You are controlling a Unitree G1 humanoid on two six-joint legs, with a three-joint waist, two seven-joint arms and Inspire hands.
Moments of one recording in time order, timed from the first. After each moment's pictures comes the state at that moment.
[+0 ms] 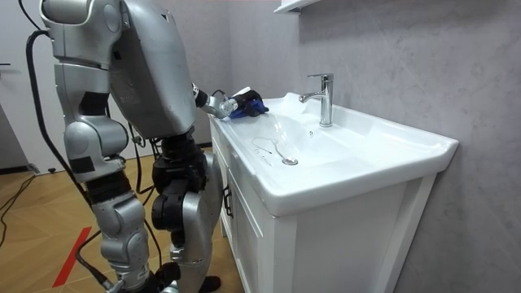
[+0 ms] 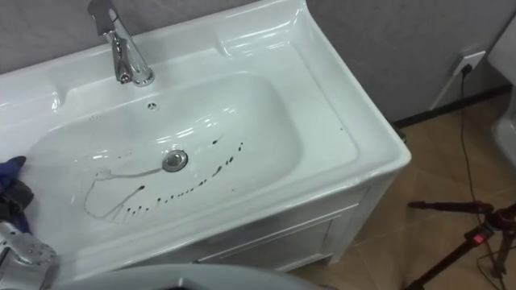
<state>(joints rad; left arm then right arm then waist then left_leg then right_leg) 0.19 0.34 0.22 0.73 0.46 -0.05 0.87 0.26 -0.30 -0.15 1.16 0.10 0.24 0.04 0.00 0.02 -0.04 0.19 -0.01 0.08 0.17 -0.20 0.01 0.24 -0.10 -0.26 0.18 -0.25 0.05</state>
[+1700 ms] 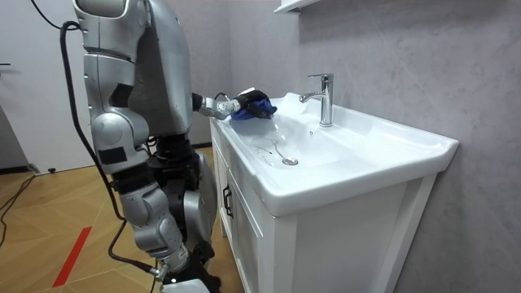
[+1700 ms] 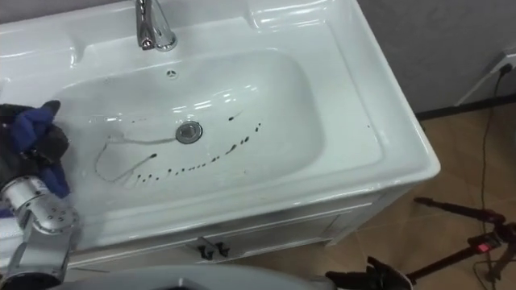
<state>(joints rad) 0.16 0.21 0.15 0.37 0.51 -0.13 0.72 0.18 -0.26 -0.10 1.17 0.20 -0.04 0.18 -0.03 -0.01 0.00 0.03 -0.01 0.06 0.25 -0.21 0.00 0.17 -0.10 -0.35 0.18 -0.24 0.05</state>
